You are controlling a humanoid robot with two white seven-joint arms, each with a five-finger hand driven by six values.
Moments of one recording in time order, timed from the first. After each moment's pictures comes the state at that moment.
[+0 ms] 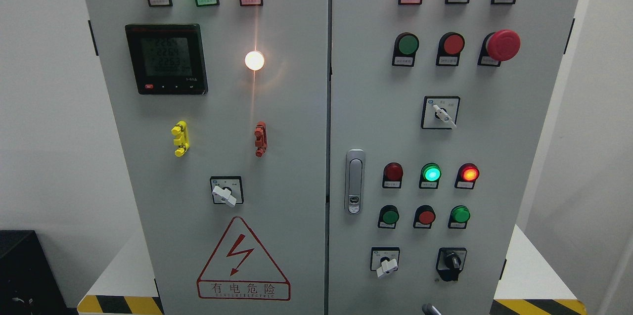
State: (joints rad) left arm 0.00 -0.11 -0.05 0.00 0.11 -0.04 0.04; right arm 0.27 0.12 0.10 -2.00 0.00 -0.08 0.06
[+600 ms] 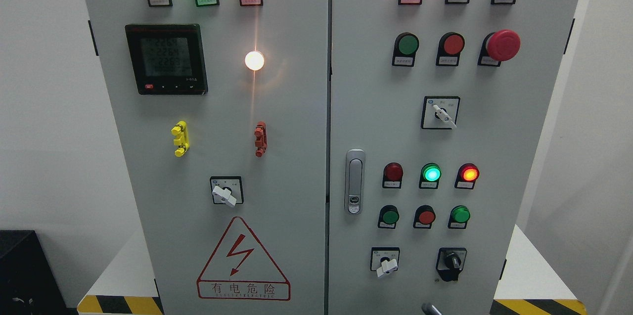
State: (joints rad) left arm 0.00 -0.11 -0.05 0.00 0.11 -0.04 0.04; right arm 0.27 0.12 0.10 -2.00 0.03 -0.13 0.09
